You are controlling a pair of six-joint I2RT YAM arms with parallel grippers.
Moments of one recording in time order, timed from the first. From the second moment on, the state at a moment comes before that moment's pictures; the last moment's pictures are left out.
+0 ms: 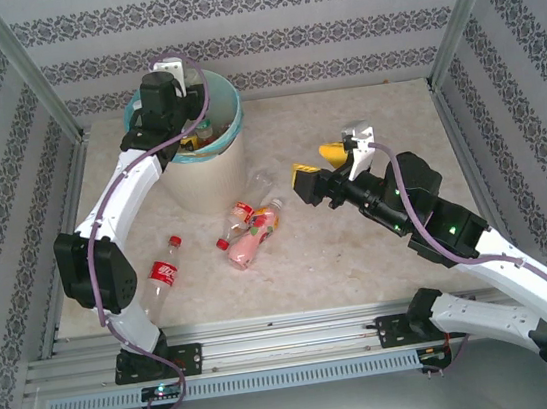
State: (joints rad) left arm -0.25 1.74 1.66 -0.23 -0.12 -0.15; right arm 0.83 0.86 1.05 -0.26 0.10 0.37
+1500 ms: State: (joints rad) left arm -0.25 1.81 1.72 -0.31 0.00 0.08; right arm 0.83 0.94 1.06 -0.30 0.10 0.36
